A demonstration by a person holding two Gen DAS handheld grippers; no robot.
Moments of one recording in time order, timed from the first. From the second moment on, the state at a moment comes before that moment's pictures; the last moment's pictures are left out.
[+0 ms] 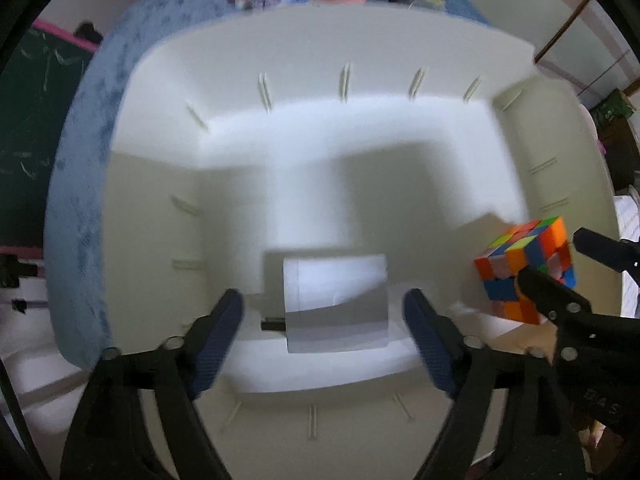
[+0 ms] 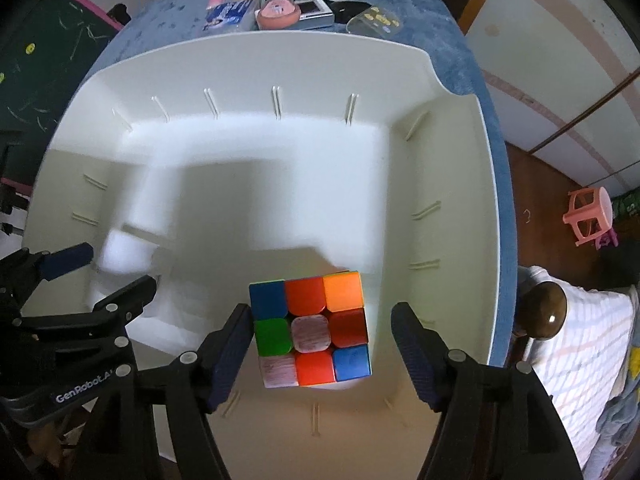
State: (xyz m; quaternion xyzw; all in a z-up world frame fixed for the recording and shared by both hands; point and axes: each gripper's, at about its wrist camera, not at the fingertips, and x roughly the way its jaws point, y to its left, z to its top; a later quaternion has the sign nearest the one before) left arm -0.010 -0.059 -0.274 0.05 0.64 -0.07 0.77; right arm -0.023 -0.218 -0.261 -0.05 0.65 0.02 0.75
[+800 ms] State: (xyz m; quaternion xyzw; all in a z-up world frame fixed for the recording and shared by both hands) left arm 0.007 -0.035 -0.179 0.02 0.56 -0.03 0.83; right arm -0.015 -0.242 -0.184 -0.01 0.57 0.03 0.82
